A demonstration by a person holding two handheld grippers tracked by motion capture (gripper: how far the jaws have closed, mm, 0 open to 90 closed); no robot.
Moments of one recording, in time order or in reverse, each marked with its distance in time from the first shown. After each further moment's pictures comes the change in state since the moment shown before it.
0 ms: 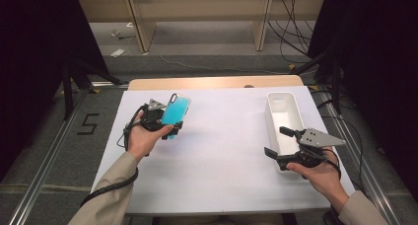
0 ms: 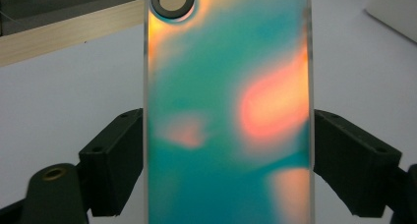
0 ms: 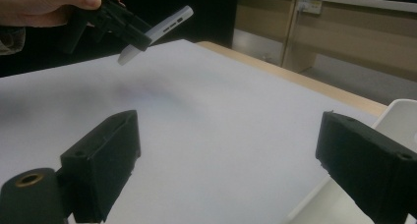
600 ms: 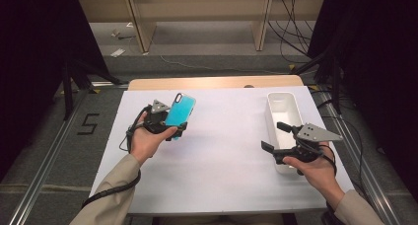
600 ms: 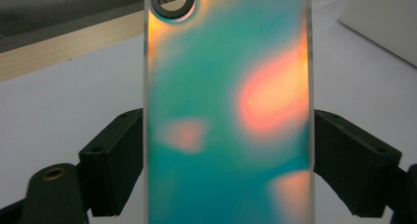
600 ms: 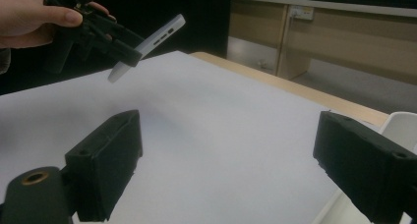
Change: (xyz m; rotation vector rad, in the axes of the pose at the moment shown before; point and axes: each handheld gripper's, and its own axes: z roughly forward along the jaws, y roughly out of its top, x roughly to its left) left arm -0.017 0.002 -0.005 -0.041 -0.025 0.034; right arm -0.001 0.010 0.010 -0.029 -0.021 0.027
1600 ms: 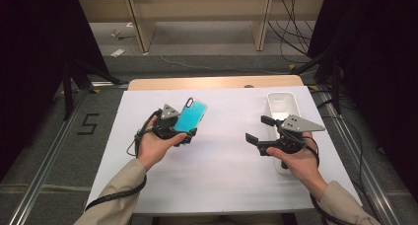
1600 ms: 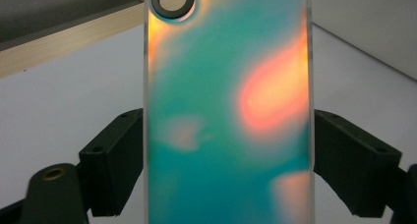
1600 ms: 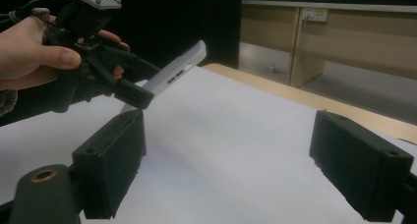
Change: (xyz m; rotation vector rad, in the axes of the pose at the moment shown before) left arm -0.029 -0.001 0.003 0.002 -0.068 0.053; right arm 0.015 0.022 0.036 -0.017 0.039 0.045
